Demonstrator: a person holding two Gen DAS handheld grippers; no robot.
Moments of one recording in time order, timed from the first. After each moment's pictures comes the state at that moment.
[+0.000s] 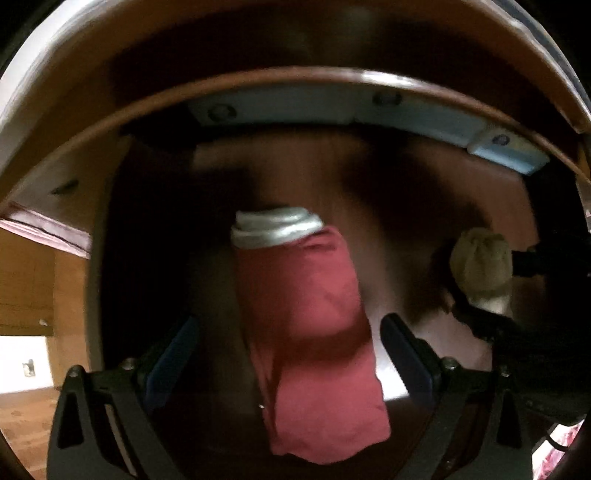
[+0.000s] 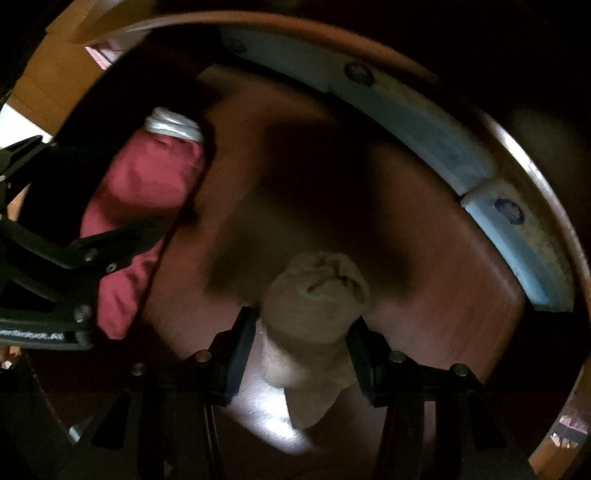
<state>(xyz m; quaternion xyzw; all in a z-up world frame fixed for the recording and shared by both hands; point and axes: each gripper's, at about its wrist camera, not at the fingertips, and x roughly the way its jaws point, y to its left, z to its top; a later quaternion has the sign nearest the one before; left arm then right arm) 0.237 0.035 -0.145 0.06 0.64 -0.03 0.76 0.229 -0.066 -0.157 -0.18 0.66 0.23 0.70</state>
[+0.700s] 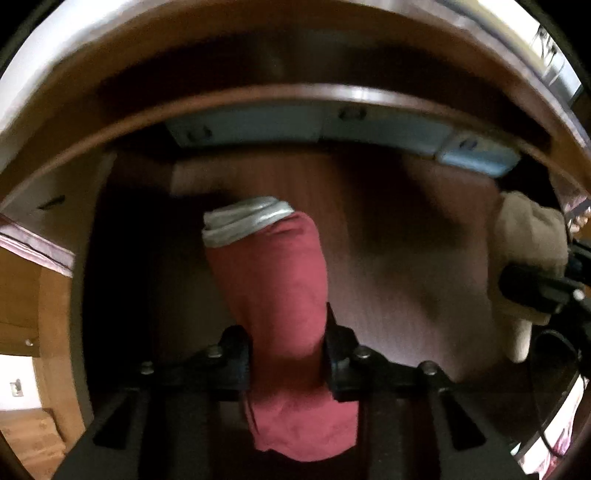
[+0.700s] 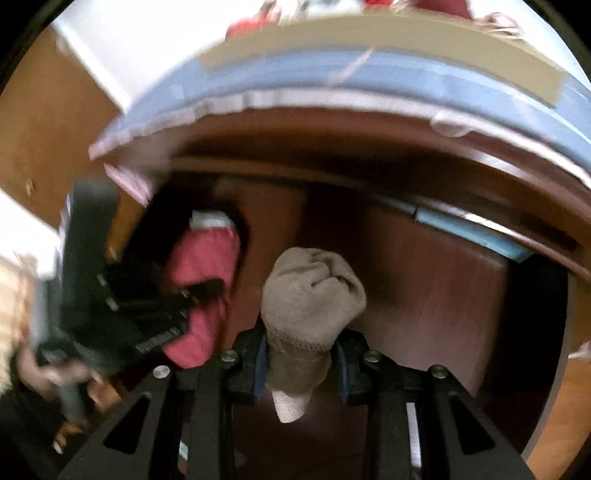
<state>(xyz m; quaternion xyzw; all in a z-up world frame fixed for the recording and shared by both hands) 0.216 0.012 -0.133 0.03 0.59 -0.07 0.80 0.206 -0.118 -0.061 0.04 0.56 0.21 0.80</state>
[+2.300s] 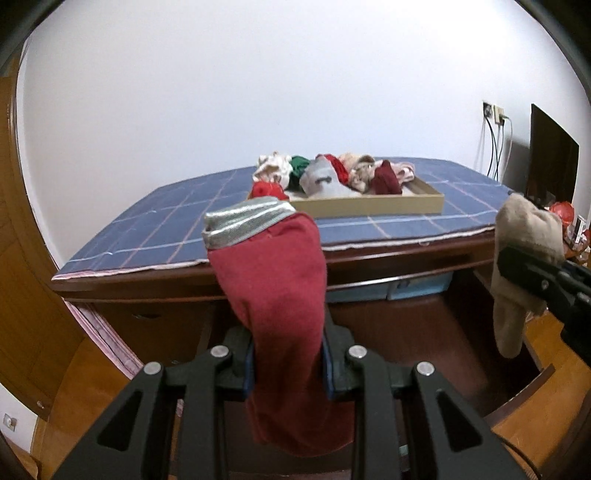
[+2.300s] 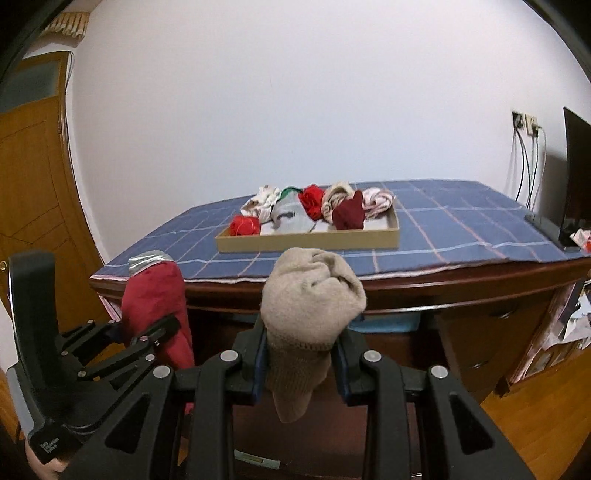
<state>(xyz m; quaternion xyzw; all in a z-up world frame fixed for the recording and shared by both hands) 0.110 0.030 0.016 0.06 0.29 -0.05 0.95 0.068 -0.123 0.020 0.05 0.26 0.06 0.96</state>
